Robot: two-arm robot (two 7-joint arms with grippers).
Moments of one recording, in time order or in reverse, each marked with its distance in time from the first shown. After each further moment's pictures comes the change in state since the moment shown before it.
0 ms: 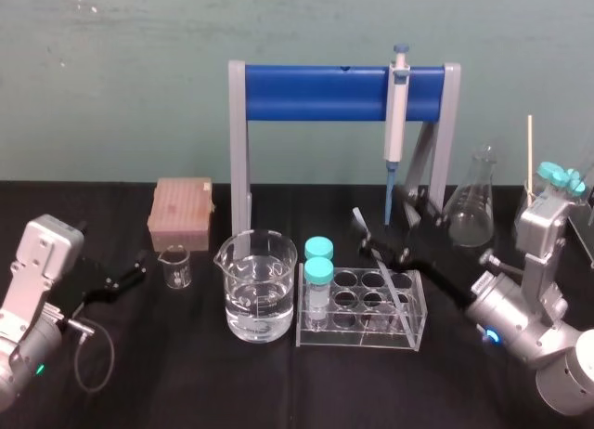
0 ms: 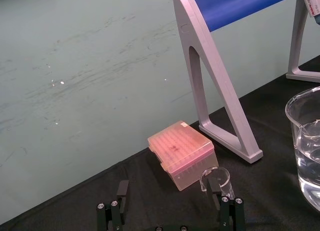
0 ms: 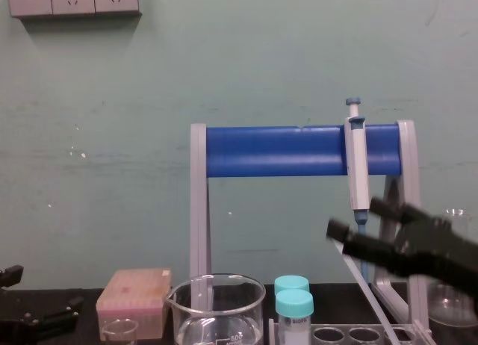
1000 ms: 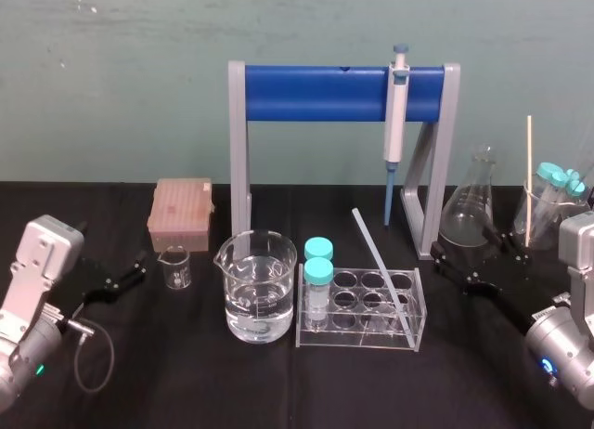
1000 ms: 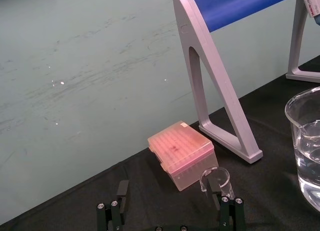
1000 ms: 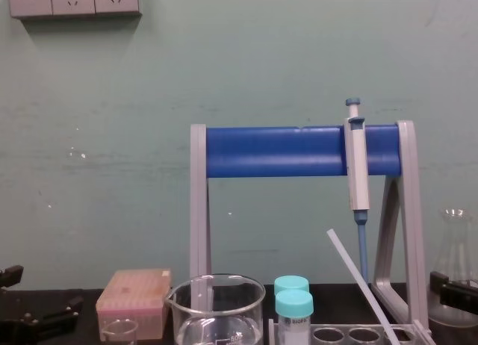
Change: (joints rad) left arm 0.000 0.000 0.000 0.000 0.000 0.000 0.000; right arm -0.193 0.020 0.178 -0.187 -0.166 0.276 -0.330
